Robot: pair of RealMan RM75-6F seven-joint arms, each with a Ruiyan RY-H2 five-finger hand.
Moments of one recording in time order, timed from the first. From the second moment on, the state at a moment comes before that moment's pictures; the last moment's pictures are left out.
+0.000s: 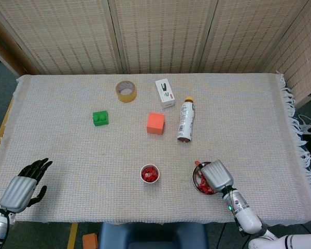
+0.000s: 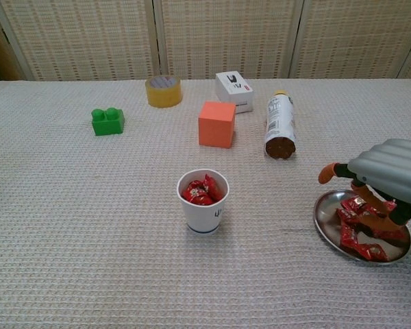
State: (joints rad) left arm -0.19 -1.13 0.05 -1.54 1.61 1.37 0.04; right arm 0.60 -1.41 -0.13 -1.72 -1.11 1.16 -0.76
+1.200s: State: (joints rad) left arm -0.20 -1.13 0.05 -1.53 1.60 1.36 0.04; right arm 0.55 -1.50 -0.07 -1.56 -1.12 1.07 -0.74
